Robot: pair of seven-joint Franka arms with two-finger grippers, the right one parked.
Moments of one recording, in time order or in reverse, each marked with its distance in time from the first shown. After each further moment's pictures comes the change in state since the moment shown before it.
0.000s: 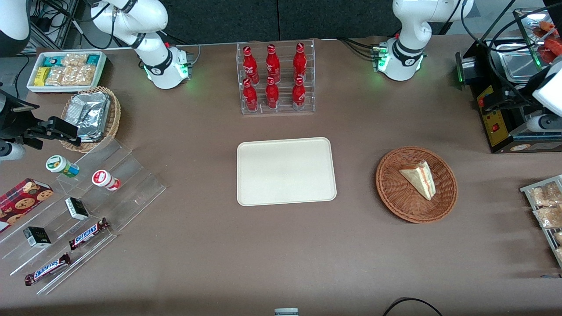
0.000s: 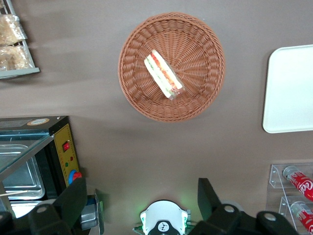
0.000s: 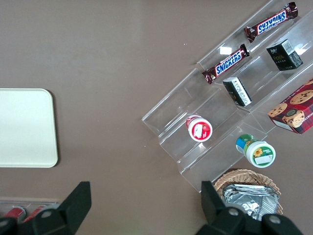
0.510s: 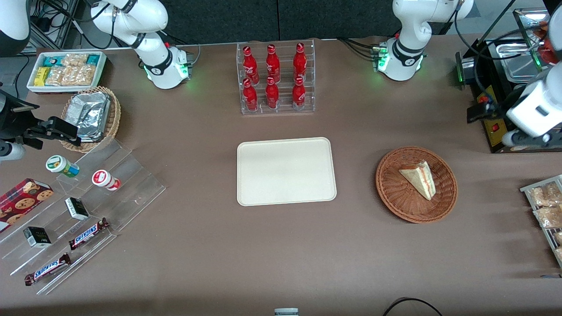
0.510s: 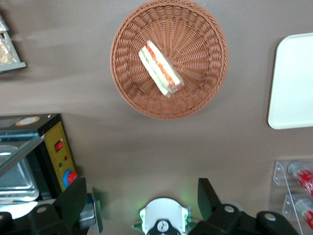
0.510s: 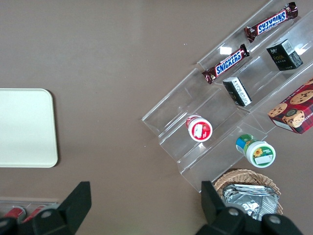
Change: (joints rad) arm 0.003 0.049 -0.008 -0.086 0.000 0.078 -0.013
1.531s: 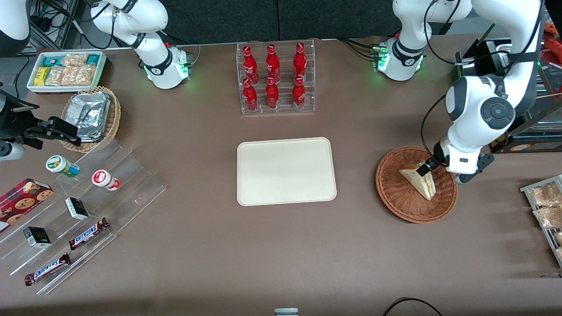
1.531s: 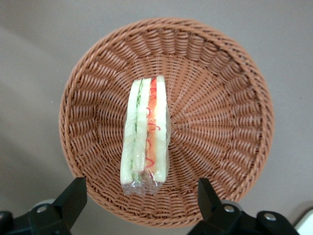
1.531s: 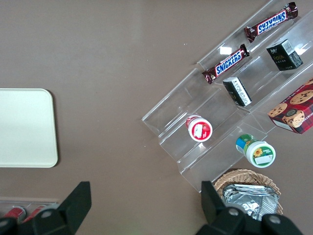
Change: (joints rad) arm -0.040 0.012 -0.013 -0.681 0.000 0.917 -0.749
